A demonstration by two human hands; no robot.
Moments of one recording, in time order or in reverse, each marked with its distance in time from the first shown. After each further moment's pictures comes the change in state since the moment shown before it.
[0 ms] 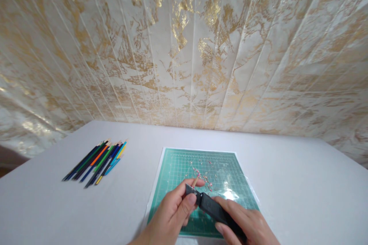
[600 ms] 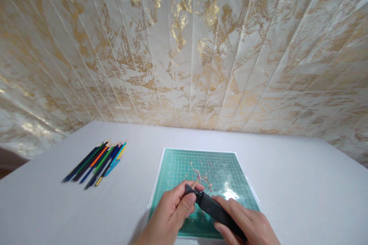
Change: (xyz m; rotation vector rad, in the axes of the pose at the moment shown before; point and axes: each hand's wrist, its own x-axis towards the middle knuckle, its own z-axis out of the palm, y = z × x) left_hand -0.001 0.001 -0.001 0.036 0.037 -0.015; right_hand 0.005 0.000 -0.010 -0.093 -0.078 -0.071
